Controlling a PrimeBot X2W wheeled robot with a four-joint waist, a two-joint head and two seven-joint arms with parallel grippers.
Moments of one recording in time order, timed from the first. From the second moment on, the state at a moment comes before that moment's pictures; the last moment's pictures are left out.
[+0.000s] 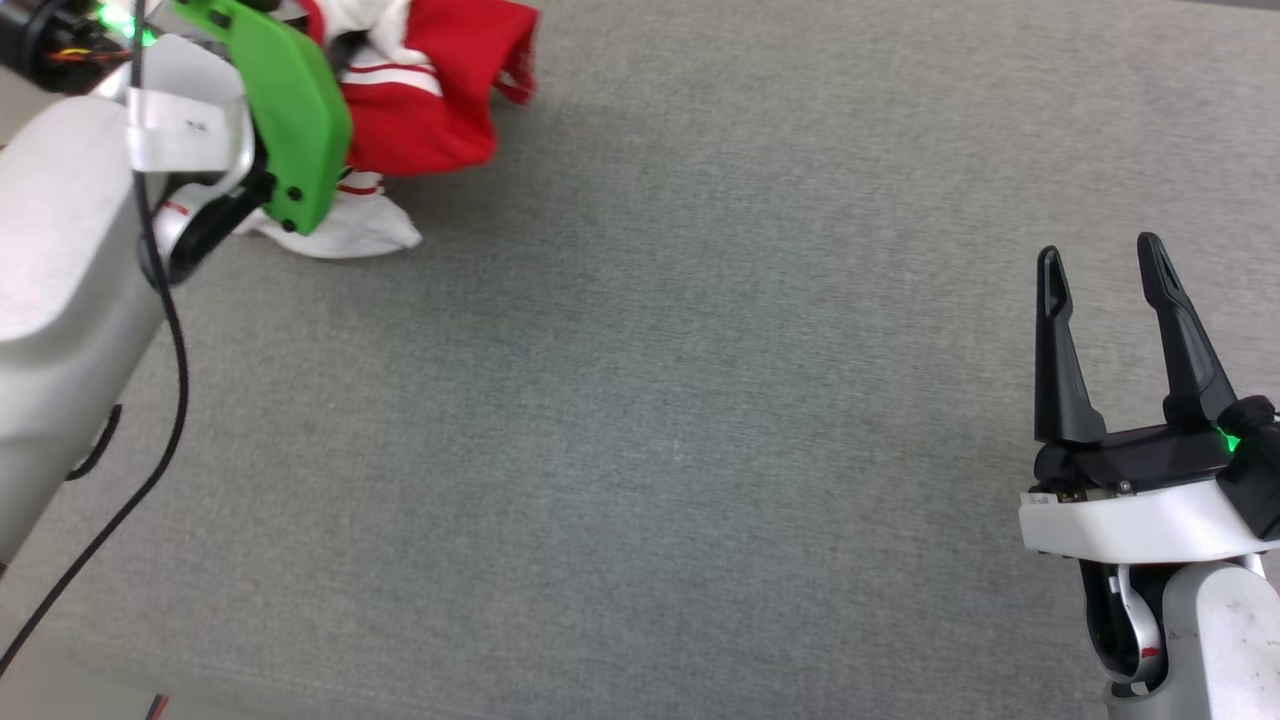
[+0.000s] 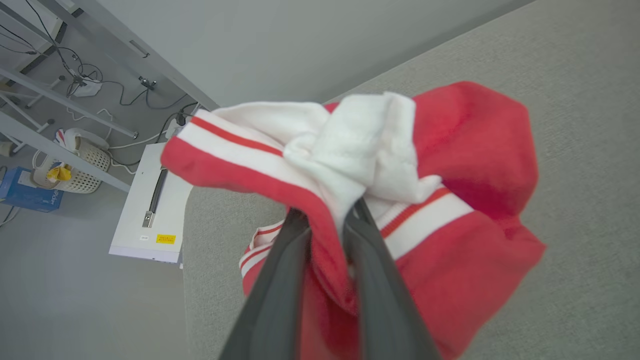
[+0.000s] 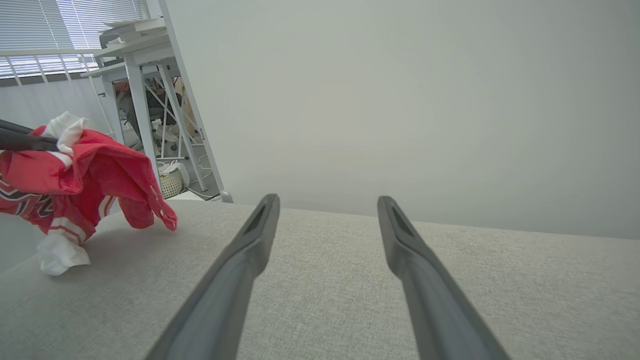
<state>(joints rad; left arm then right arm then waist) -1.18 0.65 -0.91 0.45 -0.77 -0.13 0.34 -0.14 -0.05 0.01 -0.19 0.12 0.13 -0.26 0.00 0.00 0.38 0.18</state>
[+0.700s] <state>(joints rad) -1.14 0.33 -1.16 0.33 -0.70 -0.13 0.22 -0.14 -0.05 -0.02 -0.20 0.21 0.13 -0.26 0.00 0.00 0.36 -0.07</state>
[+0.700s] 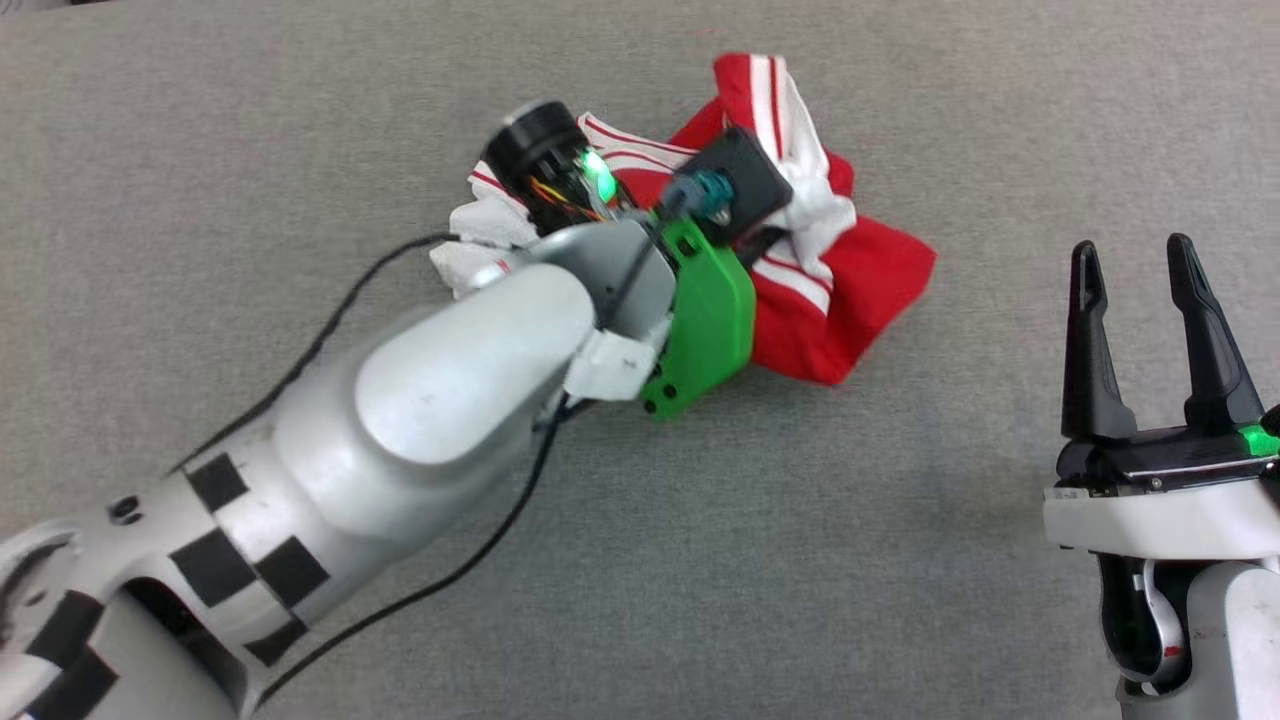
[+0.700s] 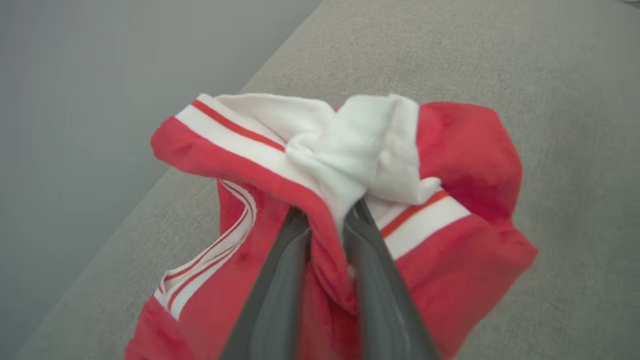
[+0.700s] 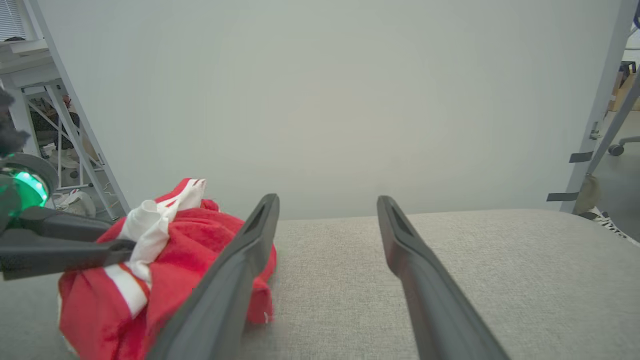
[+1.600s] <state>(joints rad) -0.95 0.07 -1.28 0.52 -0.58 -0.13 0.12 -0.17 -0.05 -0.05 -0.18 0.24 0.13 -0.26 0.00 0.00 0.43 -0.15</state>
